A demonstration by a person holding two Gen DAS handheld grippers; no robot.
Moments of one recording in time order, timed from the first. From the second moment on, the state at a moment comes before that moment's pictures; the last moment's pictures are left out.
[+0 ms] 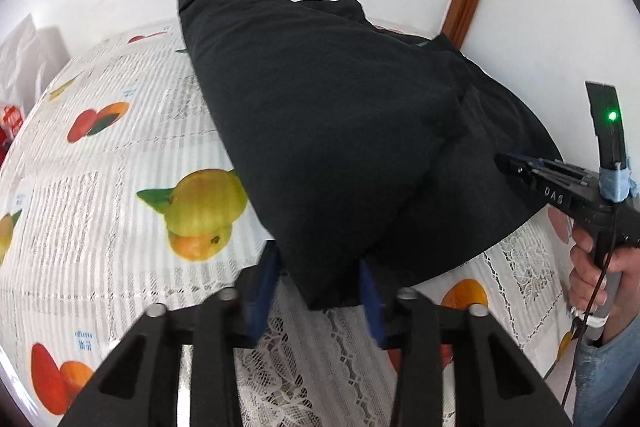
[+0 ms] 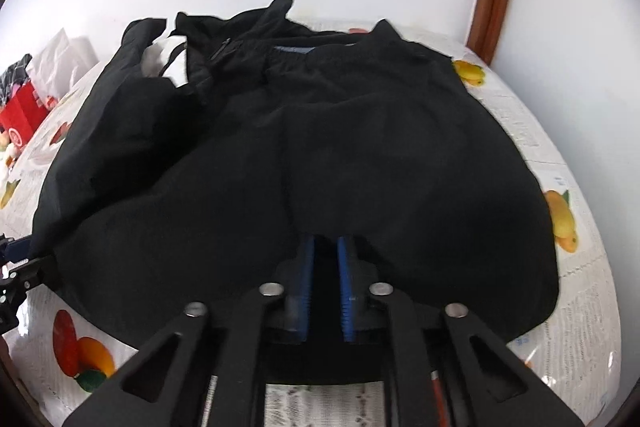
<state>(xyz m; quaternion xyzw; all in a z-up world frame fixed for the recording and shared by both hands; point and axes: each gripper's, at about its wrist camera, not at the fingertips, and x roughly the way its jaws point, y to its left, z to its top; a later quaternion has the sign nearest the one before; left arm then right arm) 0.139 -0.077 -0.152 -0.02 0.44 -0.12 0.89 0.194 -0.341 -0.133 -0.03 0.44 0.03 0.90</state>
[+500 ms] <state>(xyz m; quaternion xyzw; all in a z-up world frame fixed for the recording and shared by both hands) 0.118 0.016 -0.149 -0.09 0.44 -0.06 0.89 0.198 -0.279 -0.133 -0.01 0.44 0.11 0.89</state>
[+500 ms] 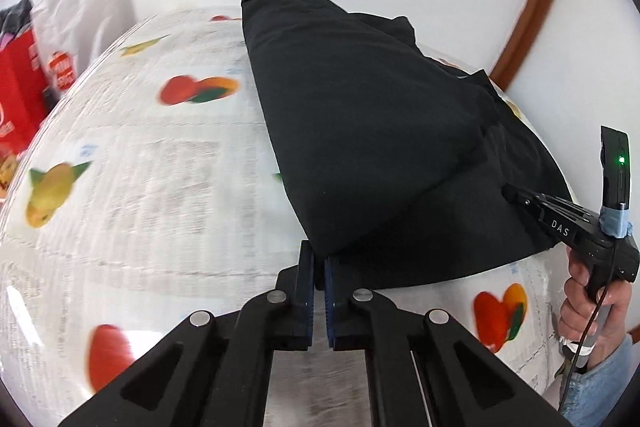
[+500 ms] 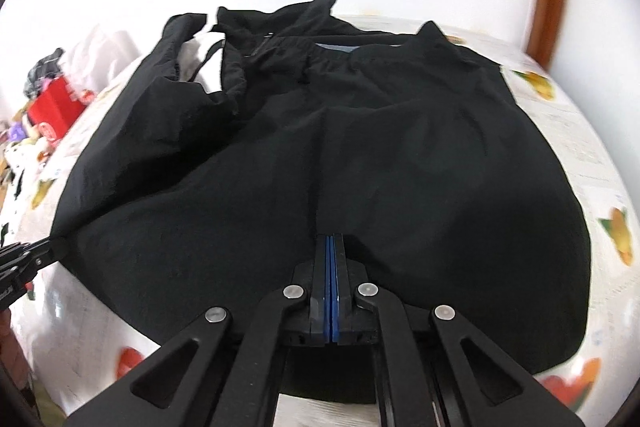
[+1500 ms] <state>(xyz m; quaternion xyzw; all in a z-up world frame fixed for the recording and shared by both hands) 0.149 0.000 -0.153 -0.06 0.46 -0.09 0.88 0.287 -0.170 -0.112 0.05 0.46 0.26 0.84</state>
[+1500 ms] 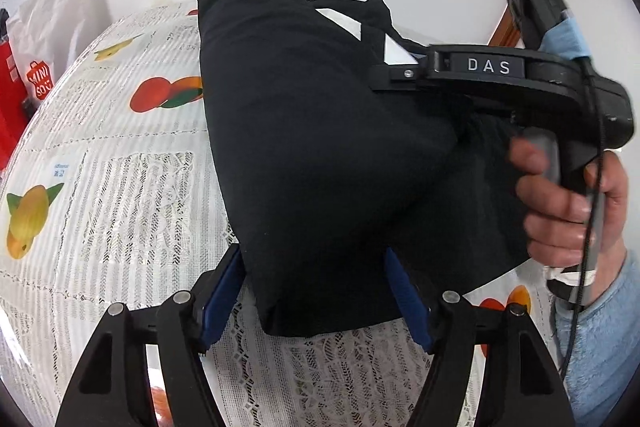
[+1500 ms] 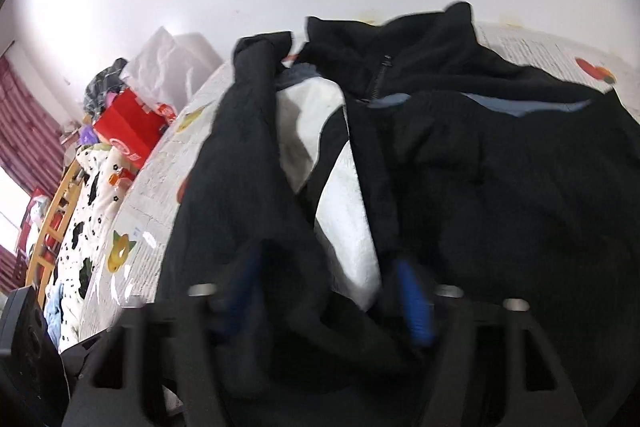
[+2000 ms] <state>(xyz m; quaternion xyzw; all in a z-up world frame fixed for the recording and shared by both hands) 0.153 -0.018 -0.159 0.00 0.45 -0.06 0.89 0.174 -0.301 -0.070 0.16 0.29 0.20 0.92</state>
